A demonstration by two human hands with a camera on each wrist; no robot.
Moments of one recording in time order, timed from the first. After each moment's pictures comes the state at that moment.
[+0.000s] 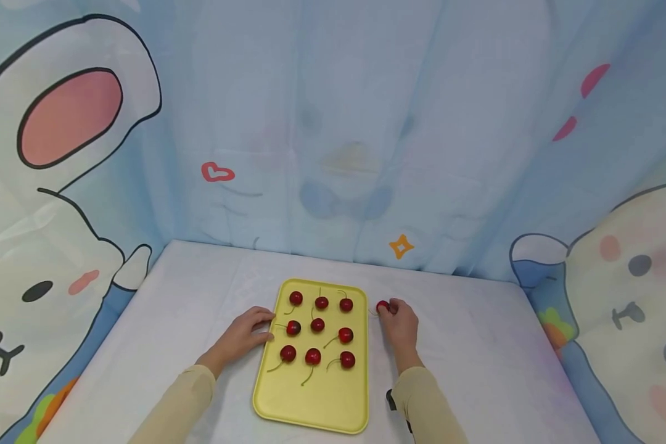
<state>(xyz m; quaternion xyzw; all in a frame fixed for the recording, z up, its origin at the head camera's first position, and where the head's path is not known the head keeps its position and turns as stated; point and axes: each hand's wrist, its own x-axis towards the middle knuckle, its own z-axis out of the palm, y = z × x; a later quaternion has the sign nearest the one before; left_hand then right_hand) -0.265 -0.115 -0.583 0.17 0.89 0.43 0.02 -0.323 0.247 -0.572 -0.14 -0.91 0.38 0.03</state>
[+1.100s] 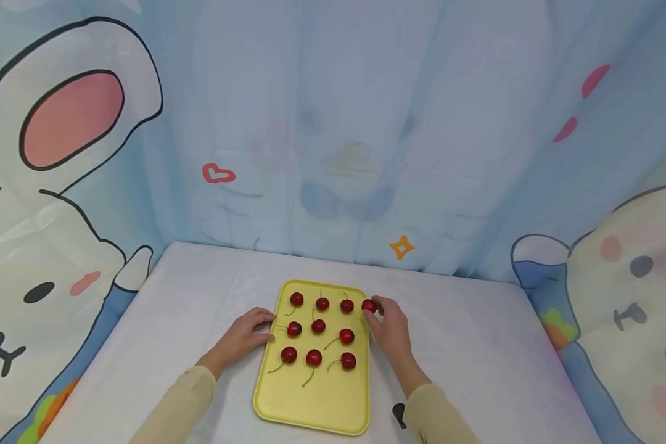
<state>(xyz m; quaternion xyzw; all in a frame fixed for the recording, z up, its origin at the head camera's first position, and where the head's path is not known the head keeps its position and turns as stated) -0.263 -0.115 -0.581 0.17 0.89 0.43 0.02 -0.294 0.222 -0.546 0.02 -0.94 0.34 0.07</state>
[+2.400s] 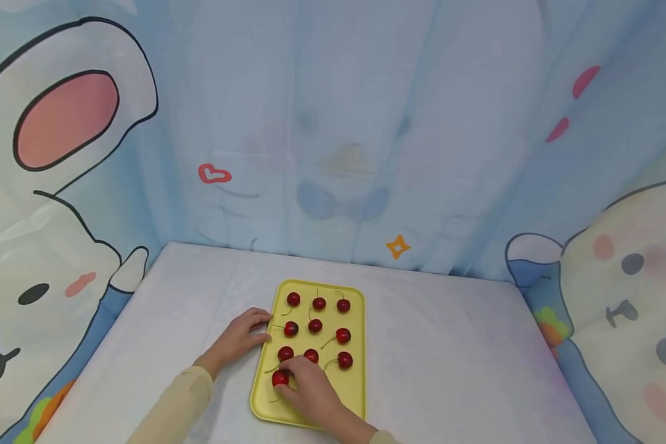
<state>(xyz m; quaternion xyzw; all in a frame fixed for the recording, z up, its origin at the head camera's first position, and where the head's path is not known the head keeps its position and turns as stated) -0.263 -0.114 -0.581 0.18 0.89 0.42 0.00 -0.187 0.105 -0.552 0.24 -0.91 0.32 -0.07</state>
